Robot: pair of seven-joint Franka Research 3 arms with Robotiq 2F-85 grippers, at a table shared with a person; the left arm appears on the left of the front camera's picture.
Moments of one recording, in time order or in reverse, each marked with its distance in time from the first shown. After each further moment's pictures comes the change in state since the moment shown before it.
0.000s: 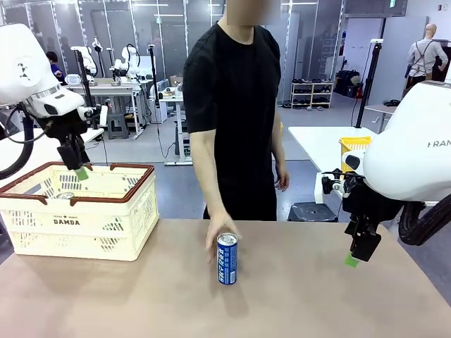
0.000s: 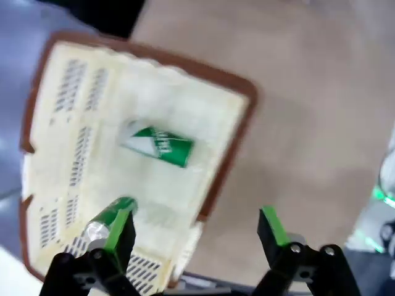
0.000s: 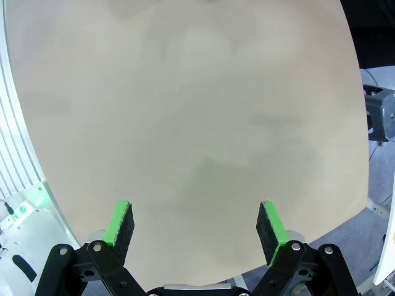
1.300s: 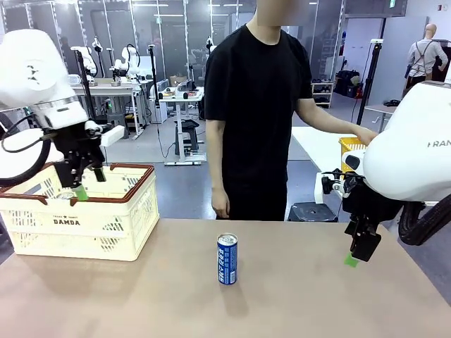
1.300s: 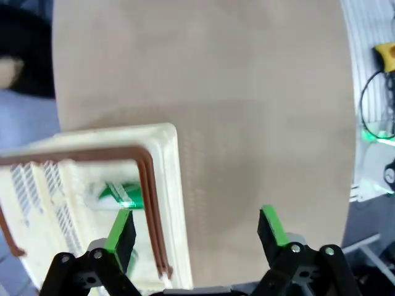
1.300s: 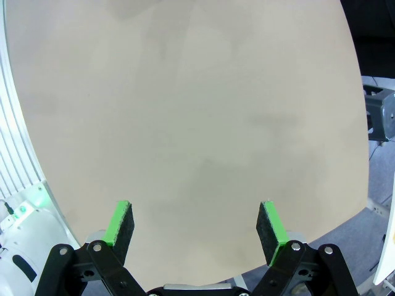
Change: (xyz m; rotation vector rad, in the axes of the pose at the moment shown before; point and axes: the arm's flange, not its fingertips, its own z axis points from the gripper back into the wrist) left arm 0.054 -0.049 -0.016 -0.130 0.007 -0.380; right arm 0.000 0.000 0.000 0.000 0.000 0.000
